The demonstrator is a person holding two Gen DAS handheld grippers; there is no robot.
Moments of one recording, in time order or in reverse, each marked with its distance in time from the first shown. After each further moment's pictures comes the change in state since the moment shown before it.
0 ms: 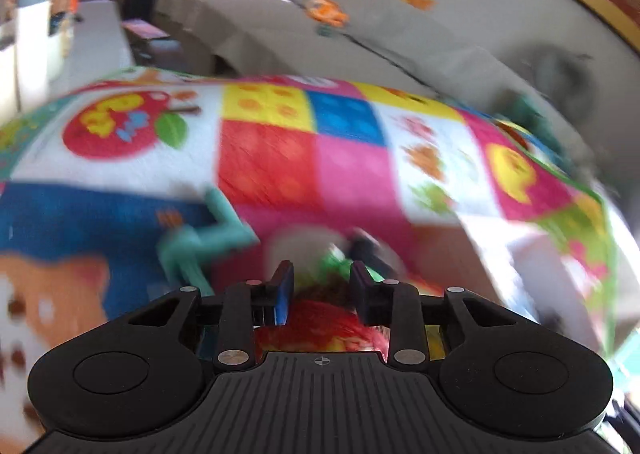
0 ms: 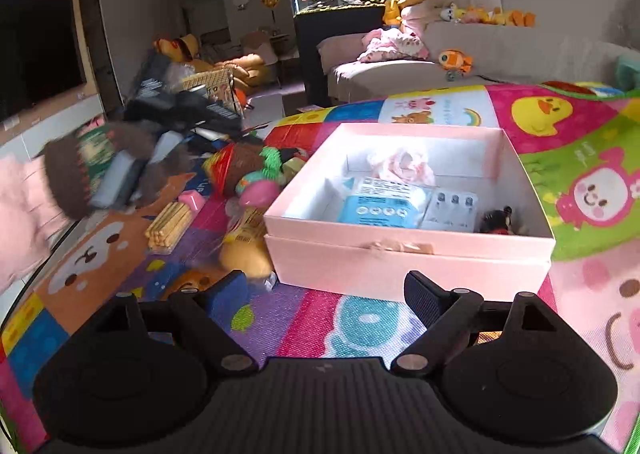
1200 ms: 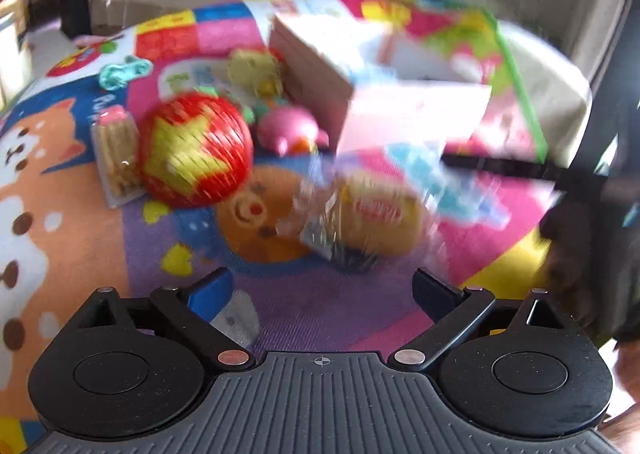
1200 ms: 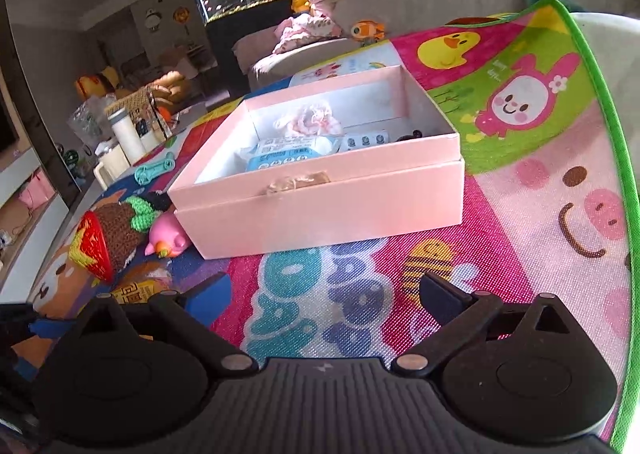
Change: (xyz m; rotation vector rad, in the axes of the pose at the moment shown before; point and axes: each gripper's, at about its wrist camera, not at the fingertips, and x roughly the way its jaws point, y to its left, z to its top) left arm -0.101 -0.105 -0.183 0.254 0.098 0.012; right arm -0.004 -0.027 -0.035 0.233 0.004 -0.167
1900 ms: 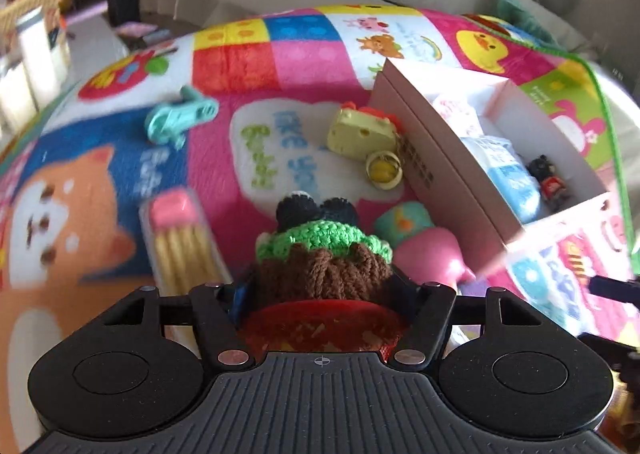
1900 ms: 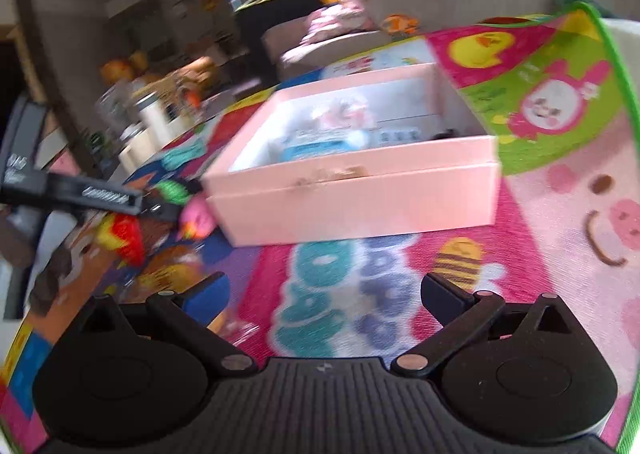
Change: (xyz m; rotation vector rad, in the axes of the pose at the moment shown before) left arm 0.053 0.061 0.082 -0.084 0.055 0.144; right arm -0.001 0.020 0.004 -0.117 0.069 0.110
